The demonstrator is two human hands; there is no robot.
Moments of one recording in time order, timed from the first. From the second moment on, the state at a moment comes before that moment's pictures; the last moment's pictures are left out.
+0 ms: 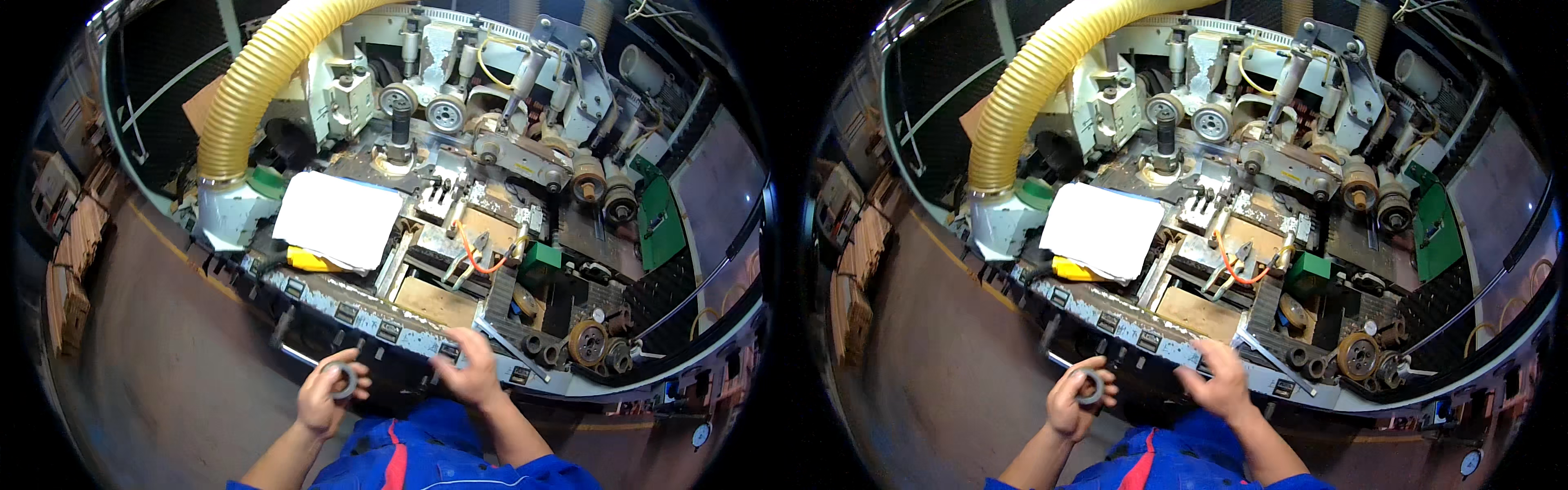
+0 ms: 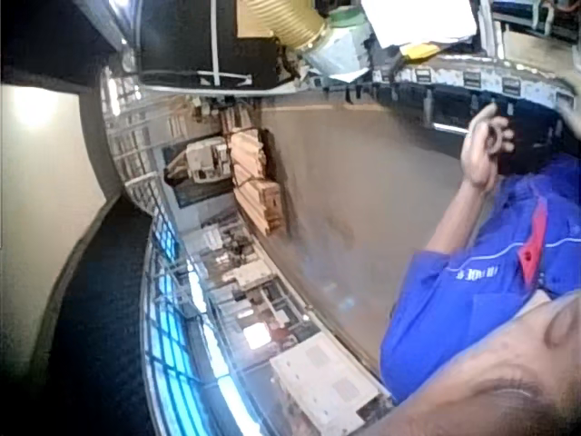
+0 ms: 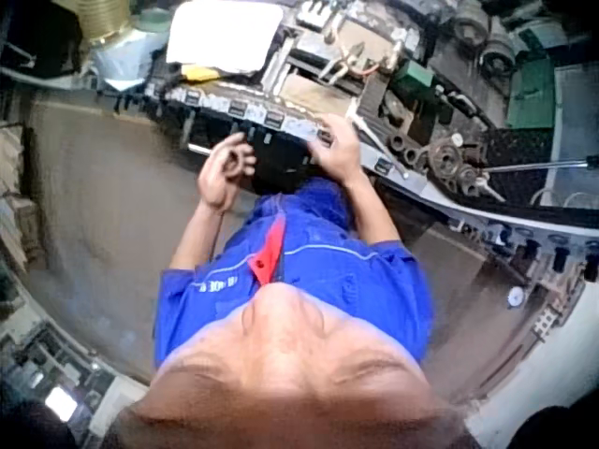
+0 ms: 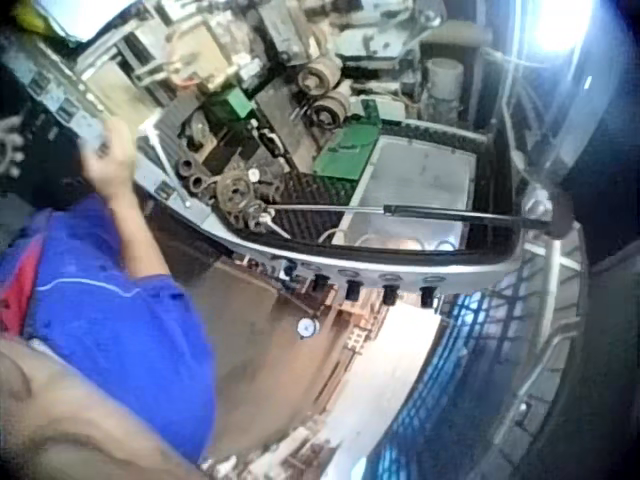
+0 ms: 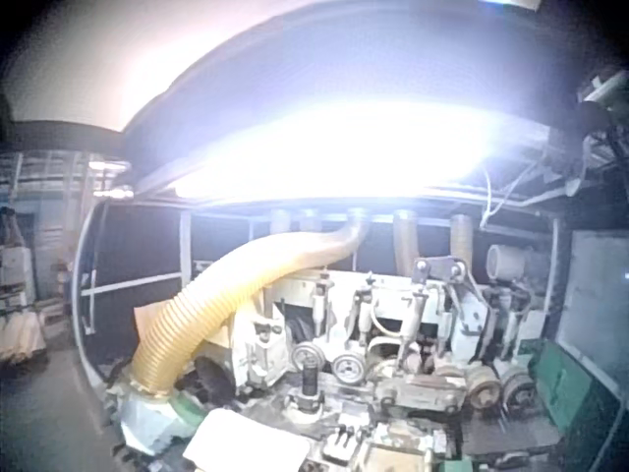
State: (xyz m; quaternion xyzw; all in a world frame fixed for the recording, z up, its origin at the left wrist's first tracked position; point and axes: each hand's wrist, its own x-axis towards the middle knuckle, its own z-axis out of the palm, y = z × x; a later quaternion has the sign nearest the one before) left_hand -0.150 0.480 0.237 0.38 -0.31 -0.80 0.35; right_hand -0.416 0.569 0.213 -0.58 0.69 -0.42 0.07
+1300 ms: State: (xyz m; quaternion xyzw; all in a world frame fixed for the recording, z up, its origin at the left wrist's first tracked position) left_hand -0.414 0.026 0.092 0.42 -0.88 -0.05 0.22; right_hand -0.762 0.008 0.160 -0.66 0.72 -0.15 0.16
